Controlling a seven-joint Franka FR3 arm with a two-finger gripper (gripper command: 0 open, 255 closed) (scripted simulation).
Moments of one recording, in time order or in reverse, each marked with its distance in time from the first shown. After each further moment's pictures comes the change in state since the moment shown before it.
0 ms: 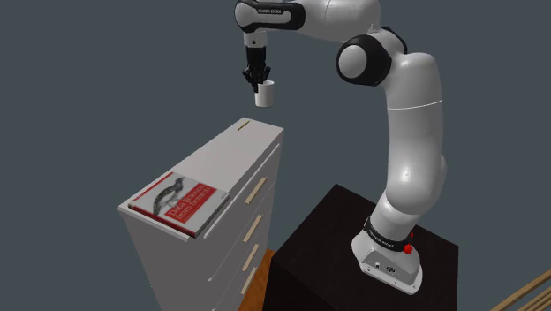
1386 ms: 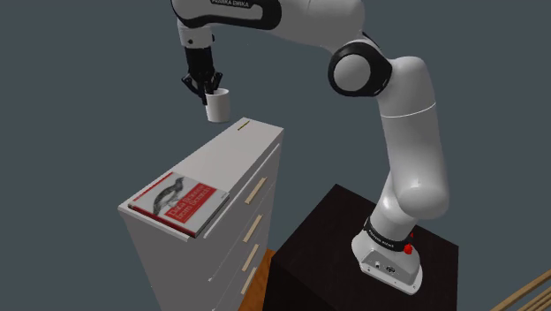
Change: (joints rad) arm 0.302 0.062 0.117 0.129 -0.014 -0.085 0.405
